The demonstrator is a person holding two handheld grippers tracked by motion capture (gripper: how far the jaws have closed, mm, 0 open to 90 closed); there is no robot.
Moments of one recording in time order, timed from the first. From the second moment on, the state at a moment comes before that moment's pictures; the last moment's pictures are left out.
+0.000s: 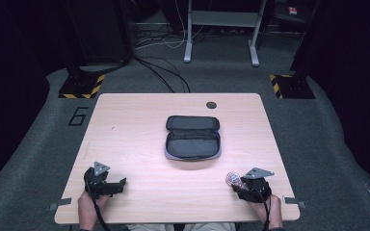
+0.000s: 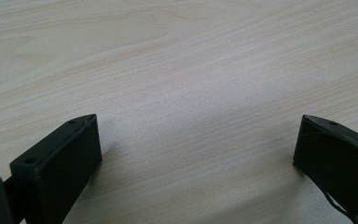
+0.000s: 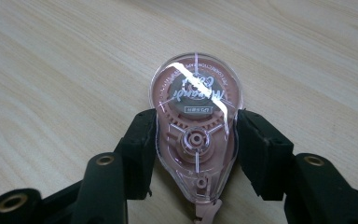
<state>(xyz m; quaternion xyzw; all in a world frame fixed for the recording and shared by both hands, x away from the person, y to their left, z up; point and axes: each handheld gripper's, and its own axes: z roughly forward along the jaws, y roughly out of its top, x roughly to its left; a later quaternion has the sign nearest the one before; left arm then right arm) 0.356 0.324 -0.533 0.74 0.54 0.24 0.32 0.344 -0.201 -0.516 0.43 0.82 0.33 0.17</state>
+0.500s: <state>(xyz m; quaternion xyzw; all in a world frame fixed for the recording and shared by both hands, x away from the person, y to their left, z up) 0.356 0.324 -0.533 0.74 0.54 0.24 0.32 0.343 -0.199 -0.508 0.43 0.81 0.35 0.19</state>
